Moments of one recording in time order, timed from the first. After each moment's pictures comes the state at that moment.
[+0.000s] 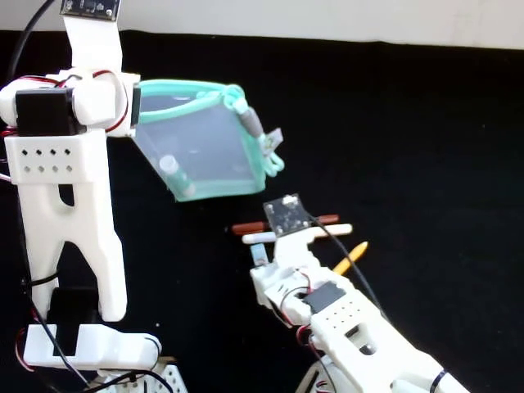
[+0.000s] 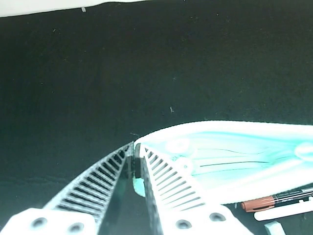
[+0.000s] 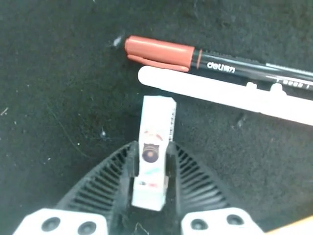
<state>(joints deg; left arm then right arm) -5.6 5.8 -30.5 94.9 -2.5 -38.9 -44.8 81.7 26.4 -13.3</state>
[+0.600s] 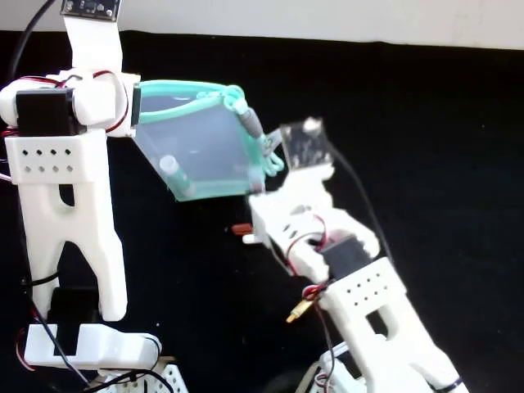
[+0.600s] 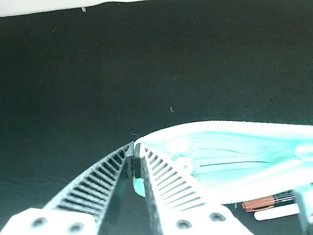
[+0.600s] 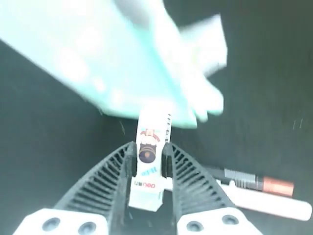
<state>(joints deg) -5.6 5.8 -30.5 94.9 -2.5 -33.0 -45.5 42.9 46.9 -12.4</state>
